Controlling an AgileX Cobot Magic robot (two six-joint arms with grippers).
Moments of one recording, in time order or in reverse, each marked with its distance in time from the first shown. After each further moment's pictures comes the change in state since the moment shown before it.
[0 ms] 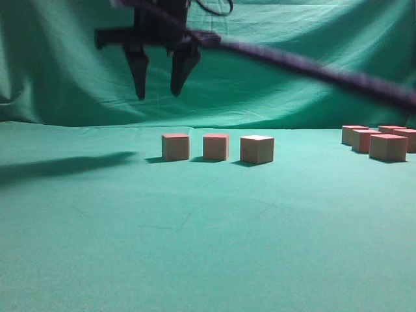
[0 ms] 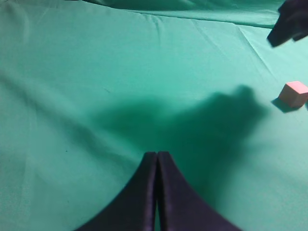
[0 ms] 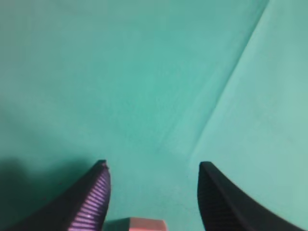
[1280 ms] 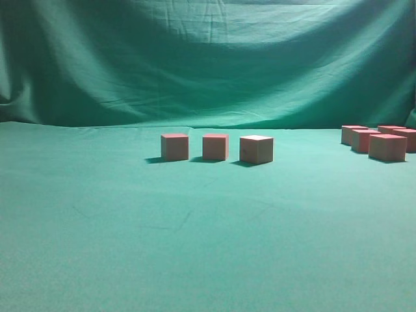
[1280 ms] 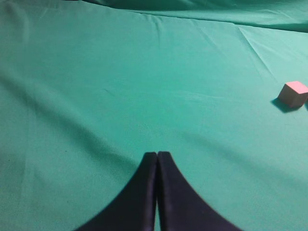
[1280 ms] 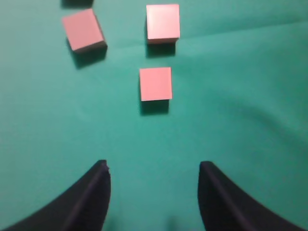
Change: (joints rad) left arm 0.000 0.000 0.000 0.000 0.000 0.000; right arm -0.615 -0.962 1.312 0.093 -0.108 0.024
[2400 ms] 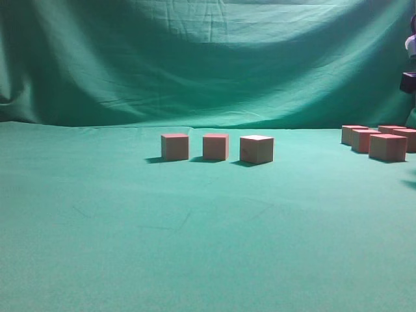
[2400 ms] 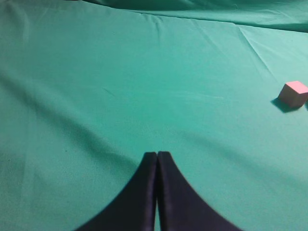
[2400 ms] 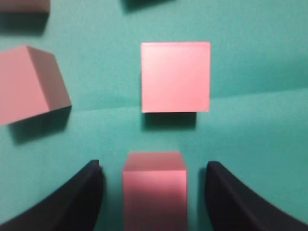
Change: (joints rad) left arm 0.000 0.000 0.000 0.000 0.000 0.000; right arm -0.092 0.341 0.055 0.092 -0.404 -0.173
